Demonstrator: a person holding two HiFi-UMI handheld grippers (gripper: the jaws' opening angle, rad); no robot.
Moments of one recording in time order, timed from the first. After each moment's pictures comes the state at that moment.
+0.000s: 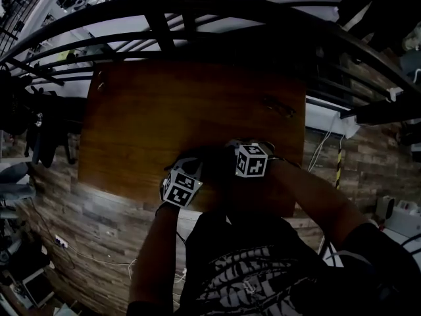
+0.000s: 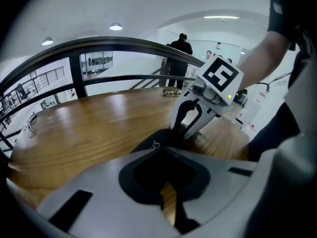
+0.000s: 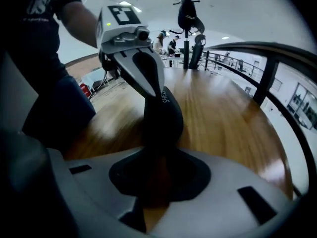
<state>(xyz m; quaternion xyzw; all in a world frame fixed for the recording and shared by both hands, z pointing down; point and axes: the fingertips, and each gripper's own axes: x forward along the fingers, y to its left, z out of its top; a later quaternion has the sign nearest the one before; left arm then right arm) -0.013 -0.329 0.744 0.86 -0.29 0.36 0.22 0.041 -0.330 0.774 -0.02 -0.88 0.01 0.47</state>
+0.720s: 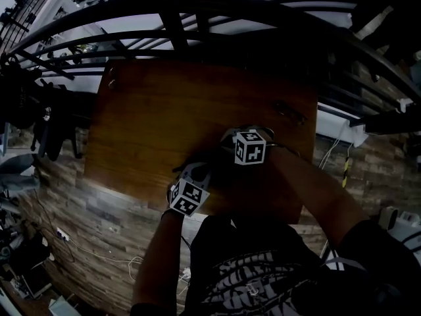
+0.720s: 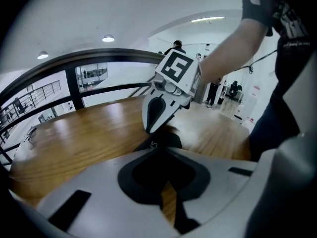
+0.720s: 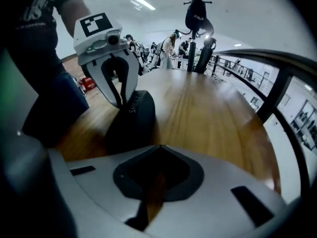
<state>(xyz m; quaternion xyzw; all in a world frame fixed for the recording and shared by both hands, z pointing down) -0.005 -0.322 0.734 0.88 -0.28 0.33 0.17 0.012 -0.389 0.775 -0.06 -0.88 -0.05 0.48</state>
